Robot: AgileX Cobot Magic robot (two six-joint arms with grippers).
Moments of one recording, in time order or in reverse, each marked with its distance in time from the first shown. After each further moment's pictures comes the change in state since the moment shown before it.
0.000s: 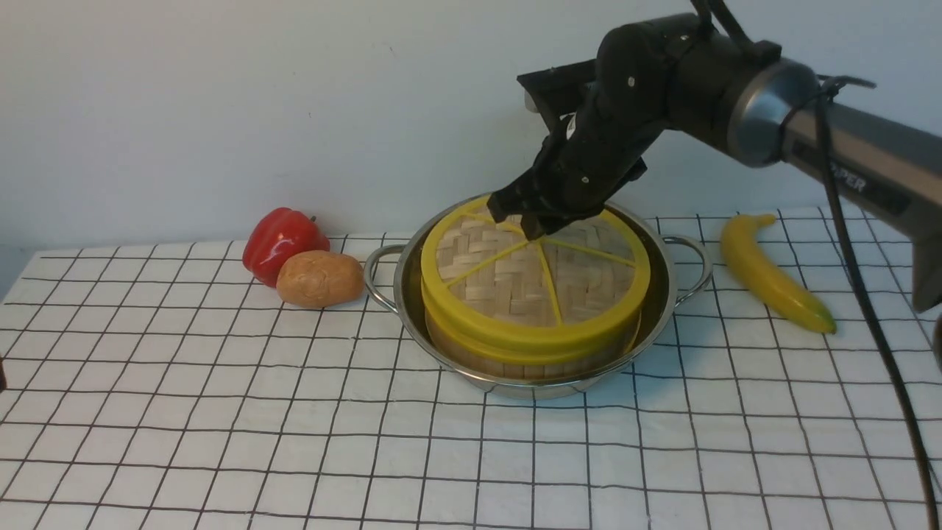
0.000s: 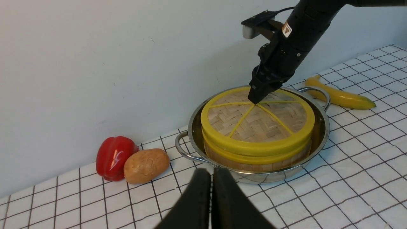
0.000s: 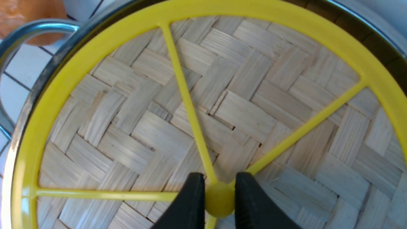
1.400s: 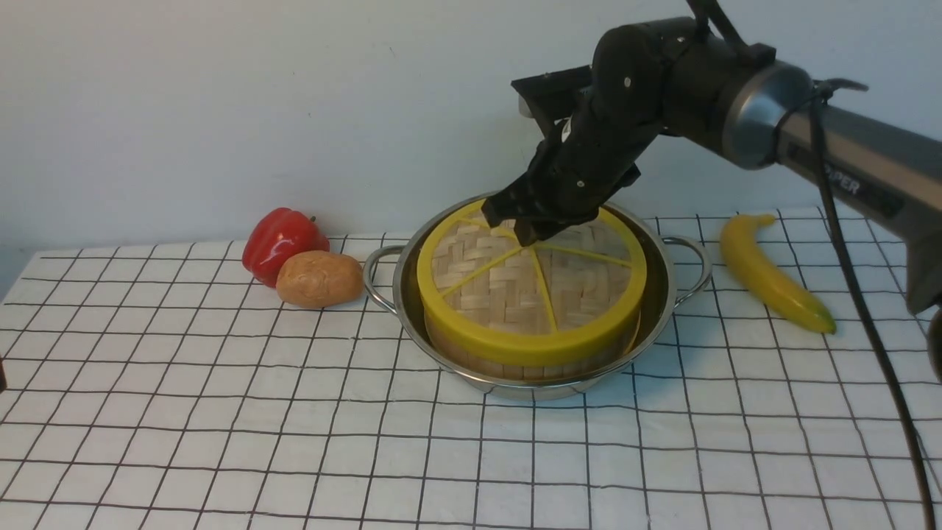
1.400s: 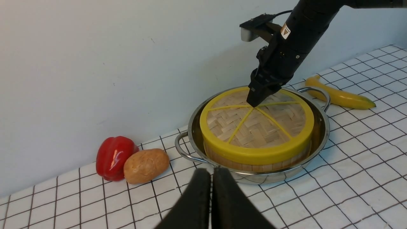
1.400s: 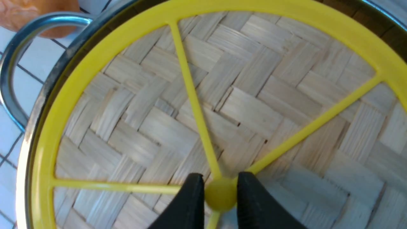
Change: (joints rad) right arm 0.007 0.007 -0.007 0.044 0.035 -0.026; left arm 0.000 0.000 0.000 0.000 0.000 0.000
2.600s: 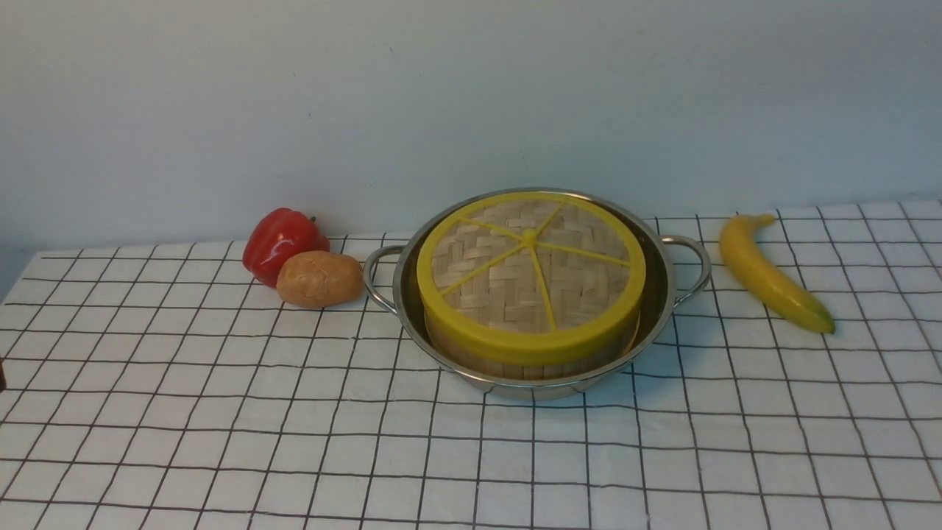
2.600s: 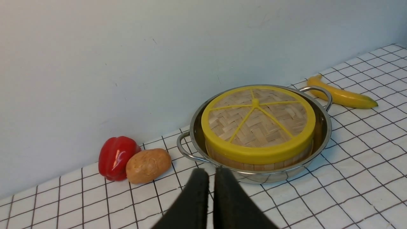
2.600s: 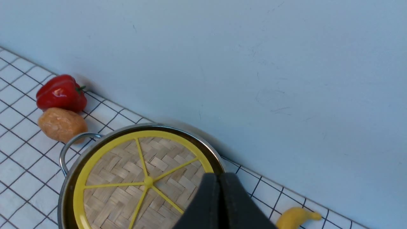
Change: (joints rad) right arm 0.001 -0.826 0.287 -0.303 -0.022 0.009; left arm 0.000 0.000 0.000 0.008 0.000 0.000
